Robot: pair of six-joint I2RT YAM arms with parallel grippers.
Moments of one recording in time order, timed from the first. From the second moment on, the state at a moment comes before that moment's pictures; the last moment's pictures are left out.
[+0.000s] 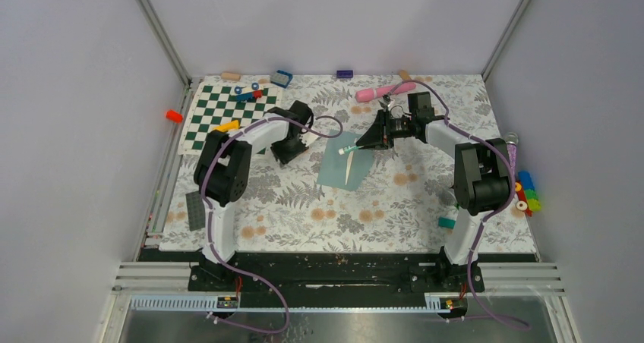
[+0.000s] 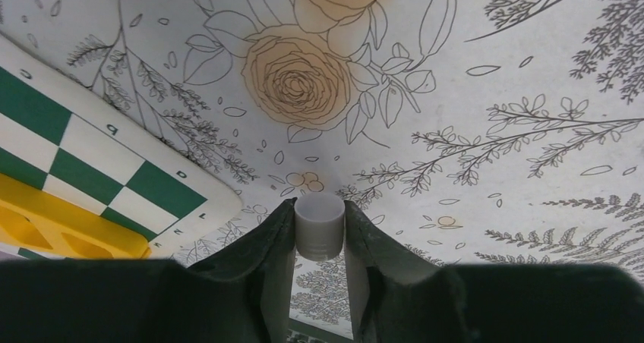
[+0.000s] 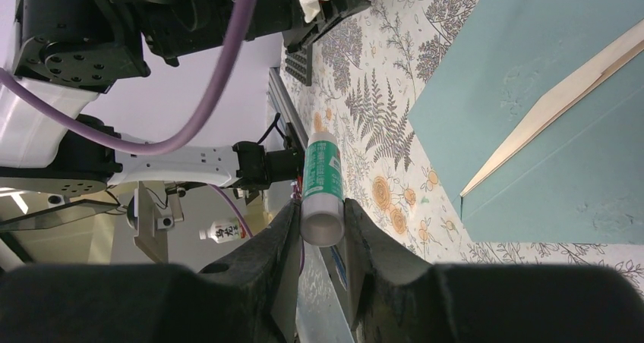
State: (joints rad) left arm -0.46 2.07 1.54 -0.86 -0.15 0.44; right arm 0.17 1.88 1.23 -0.20 -1.14 0.55
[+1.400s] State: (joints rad) left arm -0.48 1.66 1.66 -0.79 0.57 0.40; right arm 0.17 1.70 1.43 -0.72 -1.07 0.12
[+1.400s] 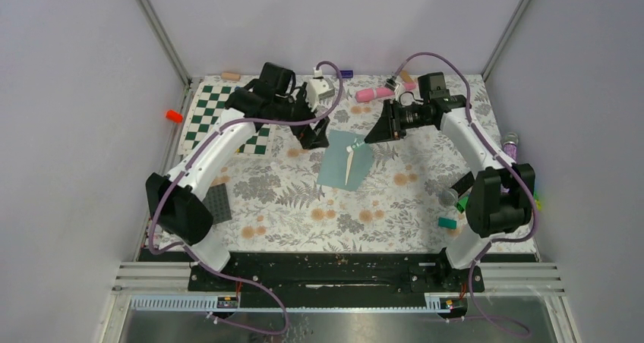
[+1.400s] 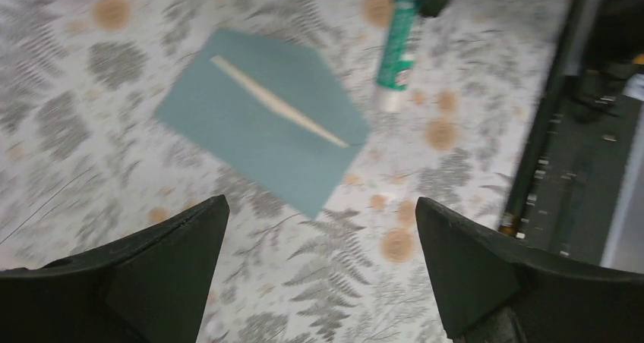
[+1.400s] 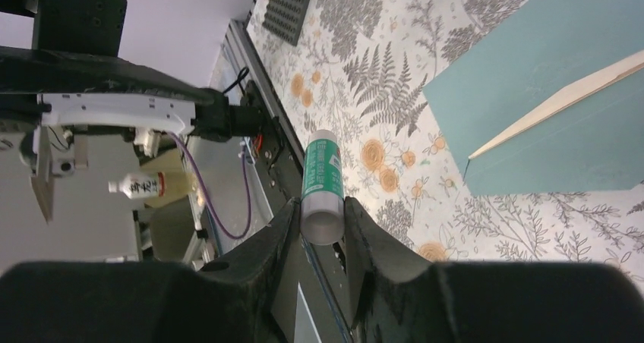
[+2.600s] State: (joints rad) left arm -0.59 1.62 1.35 -0.35 1.09 -0.07; right arm 0.26 1.63 1.33 -0.83 -1.30 -0.14
